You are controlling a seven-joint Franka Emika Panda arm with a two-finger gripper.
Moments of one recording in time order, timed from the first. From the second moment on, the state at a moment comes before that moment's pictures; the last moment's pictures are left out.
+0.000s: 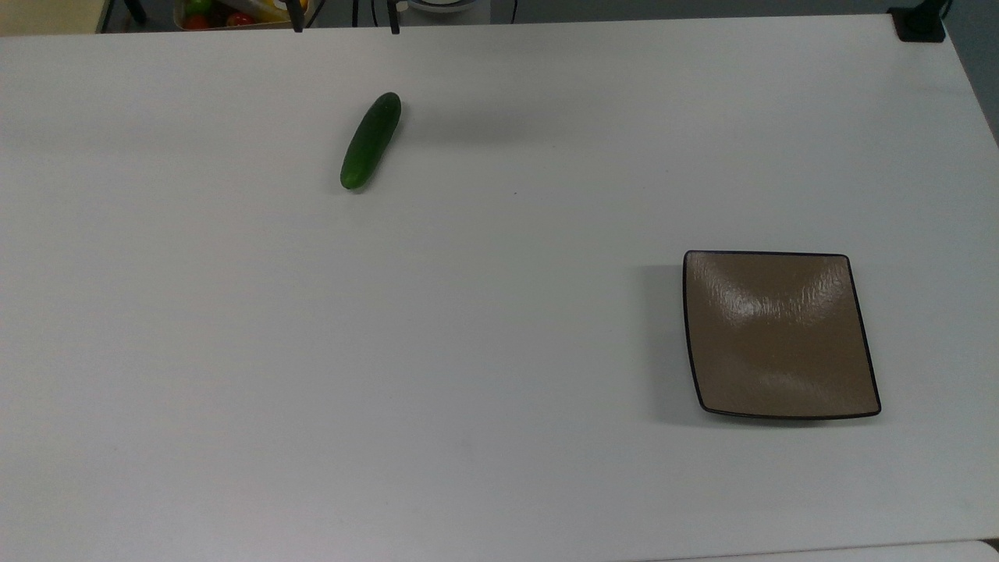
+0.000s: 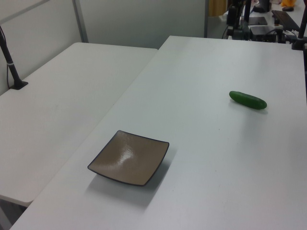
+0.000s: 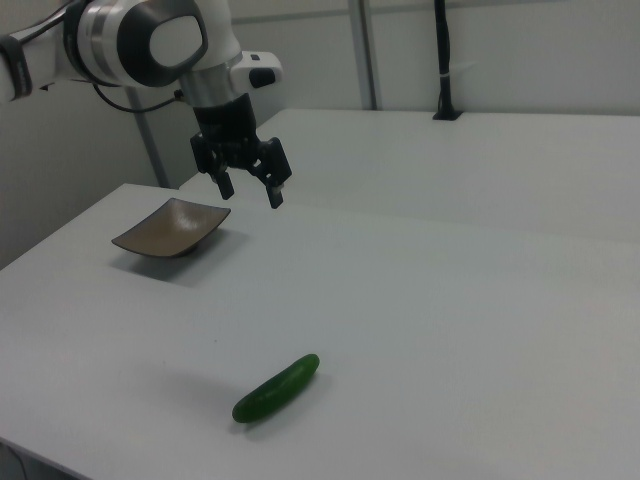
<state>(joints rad) 0.10 -0.02 -0.11 -1.64 0.00 1.69 -0.07</state>
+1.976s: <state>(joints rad) 0.13 0.03 -0.11 -1.92 0.00 1.85 -0.08</state>
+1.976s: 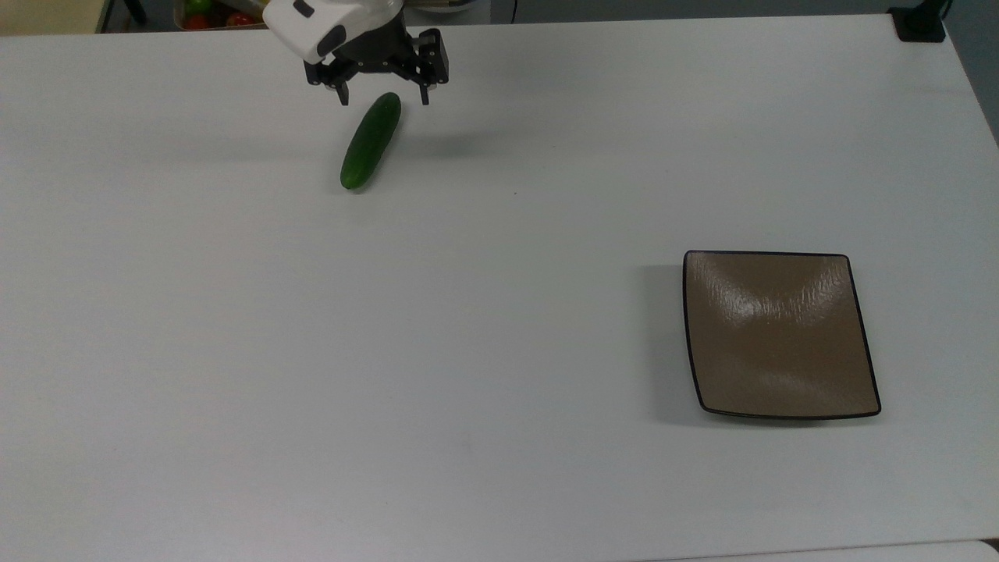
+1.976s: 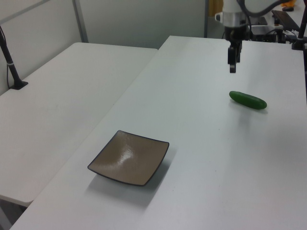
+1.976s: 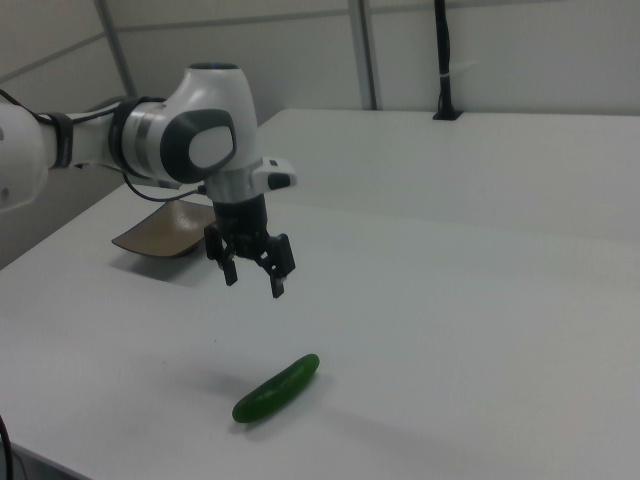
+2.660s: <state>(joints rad) 0.09 0.03 -0.12 -2.11 -0.01 2.03 -0.06</state>
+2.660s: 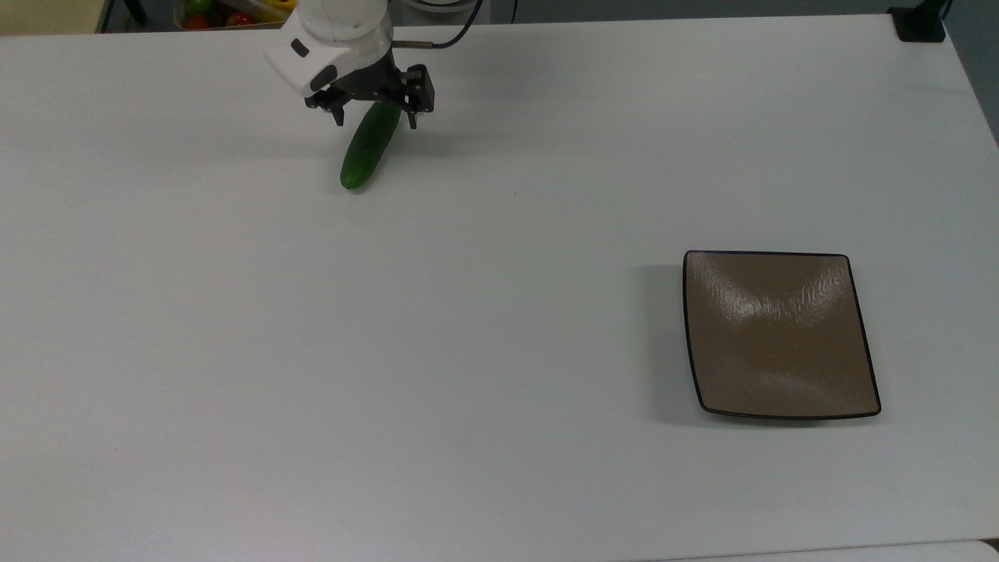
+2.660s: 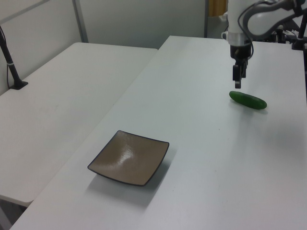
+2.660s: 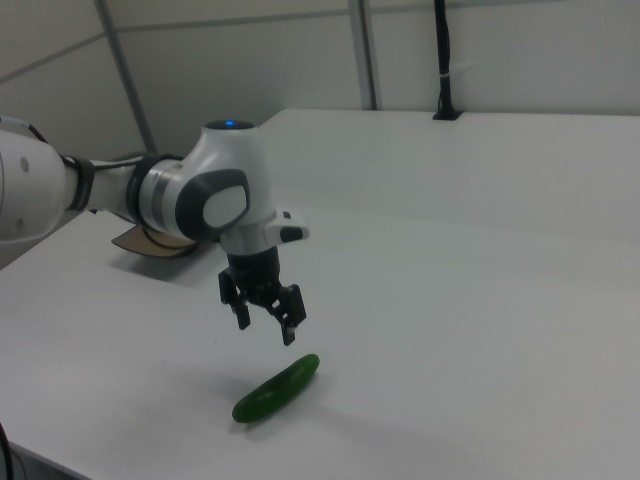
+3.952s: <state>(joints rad) 0.04 0.03 -0.12 -2.38 -0.06 2.43 -0.02</state>
